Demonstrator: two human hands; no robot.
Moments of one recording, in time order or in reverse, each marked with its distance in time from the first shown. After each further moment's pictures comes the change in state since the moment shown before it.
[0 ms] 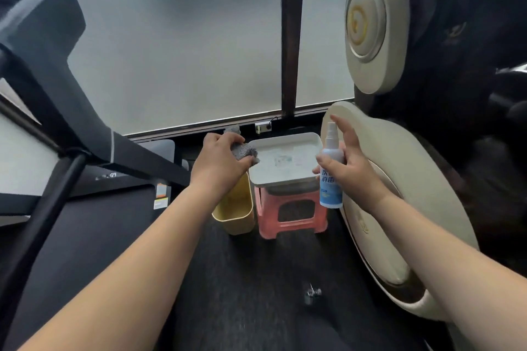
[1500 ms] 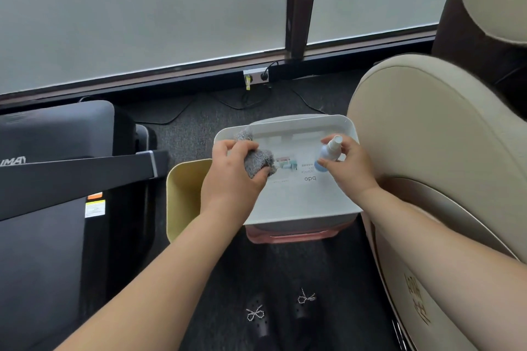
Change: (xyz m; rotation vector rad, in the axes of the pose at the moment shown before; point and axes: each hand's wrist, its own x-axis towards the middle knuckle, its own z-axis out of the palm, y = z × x) left_hand 0.277 -0.093 0.293 -0.044 -0.085 -0.107; right_hand 0.306 0.381 0.007 -0.255 0.066 0.334
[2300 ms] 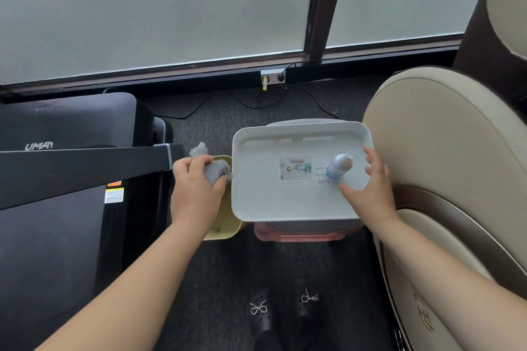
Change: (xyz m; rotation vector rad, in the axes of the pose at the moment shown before) left_hand -0.007 -0.080 -0.029 0.062 0.135 -0.287; right_hand -0.036 0.010 -0.004 -0.161 0.066 0.114
